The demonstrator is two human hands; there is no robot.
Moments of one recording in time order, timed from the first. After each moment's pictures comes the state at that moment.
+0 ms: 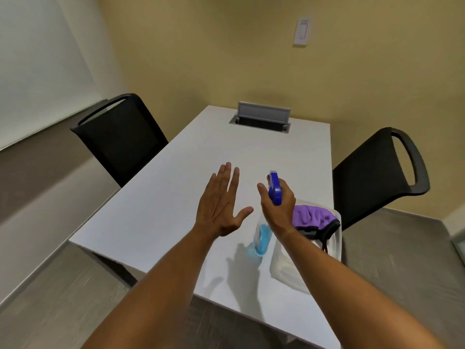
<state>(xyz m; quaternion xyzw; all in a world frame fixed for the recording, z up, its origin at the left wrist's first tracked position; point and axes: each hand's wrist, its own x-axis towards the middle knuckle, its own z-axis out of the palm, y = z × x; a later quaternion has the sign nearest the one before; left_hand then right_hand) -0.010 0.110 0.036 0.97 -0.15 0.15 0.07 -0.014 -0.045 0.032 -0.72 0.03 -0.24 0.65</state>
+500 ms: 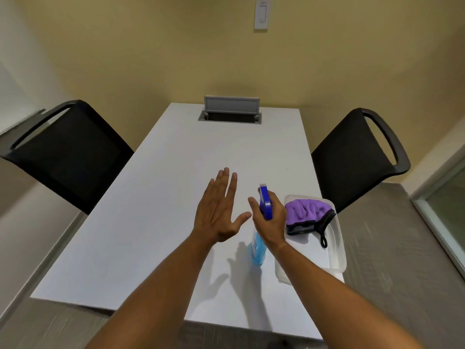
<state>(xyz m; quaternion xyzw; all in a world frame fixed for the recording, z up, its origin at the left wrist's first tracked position) 0.058 0.123 0.007 0.95 -0.27 0.11 0.10 0.010 -0.018 -0.013 -0.72 0.10 -0.28 0.63</state>
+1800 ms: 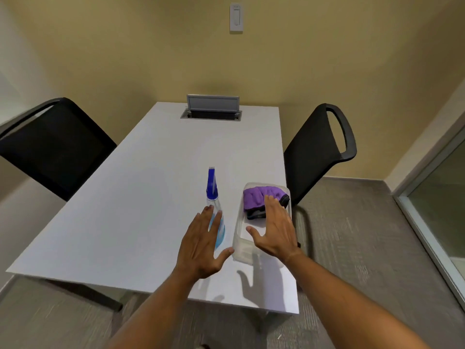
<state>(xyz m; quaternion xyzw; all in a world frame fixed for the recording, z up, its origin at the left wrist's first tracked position) -0.088 0.055 -0.043 0.96 -0.25 0.06 0.14 -0.092 -0.174 -0.047 -0.97 0.02 -0.09 0.23</state>
